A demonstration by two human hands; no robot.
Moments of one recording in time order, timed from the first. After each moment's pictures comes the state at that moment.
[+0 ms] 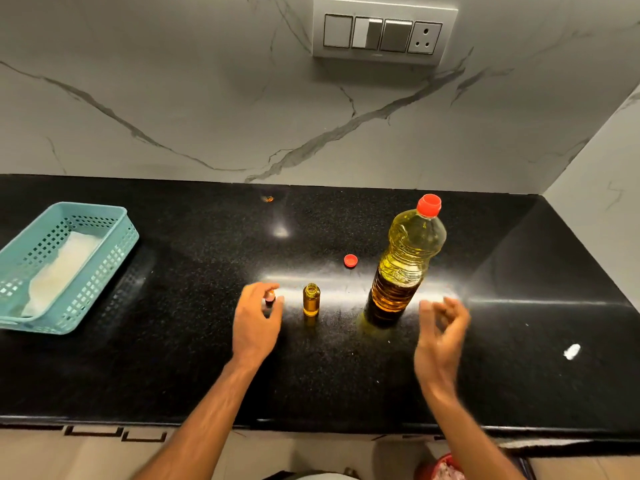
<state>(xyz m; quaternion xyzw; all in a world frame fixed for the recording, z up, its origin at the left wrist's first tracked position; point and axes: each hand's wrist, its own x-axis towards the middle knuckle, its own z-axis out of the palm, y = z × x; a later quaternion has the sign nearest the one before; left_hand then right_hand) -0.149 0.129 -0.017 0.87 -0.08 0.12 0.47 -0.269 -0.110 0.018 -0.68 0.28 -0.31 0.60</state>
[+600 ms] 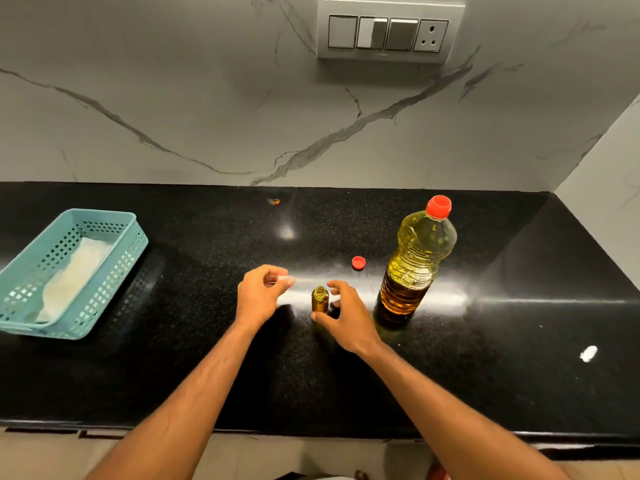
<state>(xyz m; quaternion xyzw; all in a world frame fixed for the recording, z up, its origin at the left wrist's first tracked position) -0.096 0.129 0.010 0.83 0.01 -0.05 0.55 -0.180 -0.039 -0.008 -0.87 0.09 0.01 0.48</state>
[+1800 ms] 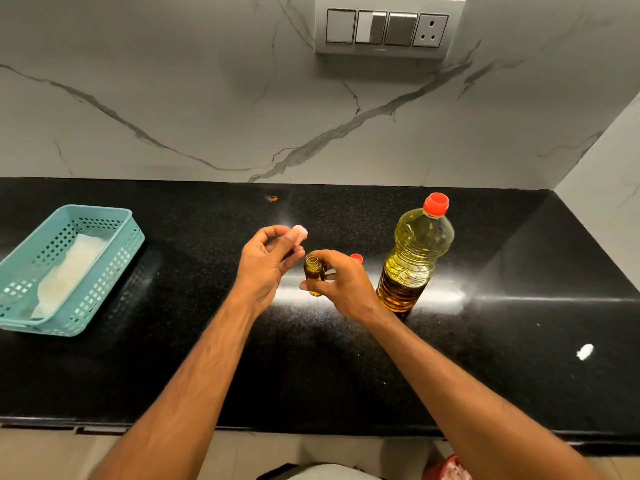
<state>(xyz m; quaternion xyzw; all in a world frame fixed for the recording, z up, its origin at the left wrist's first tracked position) -0.109 0.102 0.097 0.54 0.03 -0.12 0.83 -0.150 -0.047 0.053 -0.87 -0.07 -0.10 0.48</state>
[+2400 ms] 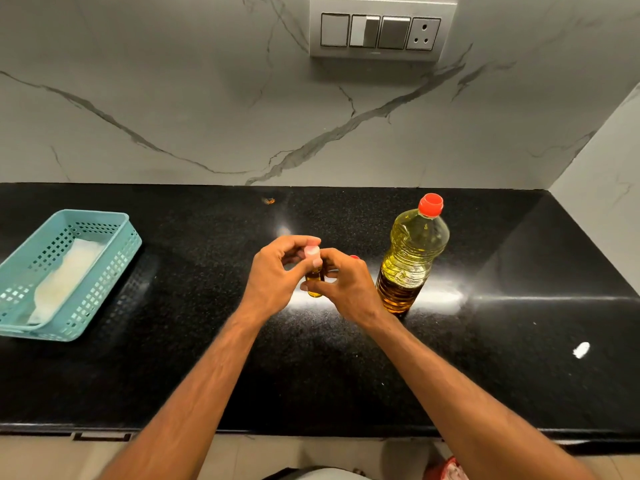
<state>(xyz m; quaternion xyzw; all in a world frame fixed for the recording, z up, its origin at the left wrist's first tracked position) -0.127 0.099 0.097 0.79 -0.20 -0.02 0.58 -0.160 -0.047 0.063 -0.86 -0.05 -0.13 0.49</state>
